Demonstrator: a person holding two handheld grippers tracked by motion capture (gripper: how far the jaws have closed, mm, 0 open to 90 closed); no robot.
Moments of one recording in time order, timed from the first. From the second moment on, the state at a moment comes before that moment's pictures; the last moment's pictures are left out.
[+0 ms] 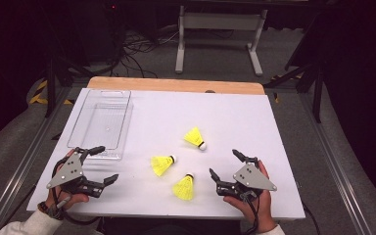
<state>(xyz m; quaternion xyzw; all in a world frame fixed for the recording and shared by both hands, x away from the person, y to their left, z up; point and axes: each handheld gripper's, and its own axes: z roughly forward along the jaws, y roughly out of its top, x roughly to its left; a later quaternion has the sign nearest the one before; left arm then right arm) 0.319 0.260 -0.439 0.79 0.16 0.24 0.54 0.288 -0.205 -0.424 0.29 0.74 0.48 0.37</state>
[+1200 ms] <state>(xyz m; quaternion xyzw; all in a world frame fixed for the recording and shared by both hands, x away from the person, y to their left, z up) 0.336 0.213 -0.436 0.85 0.12 0.20 0.47 0.298 -0.205 -0.425 0.29 0.75 0.48 0.35</state>
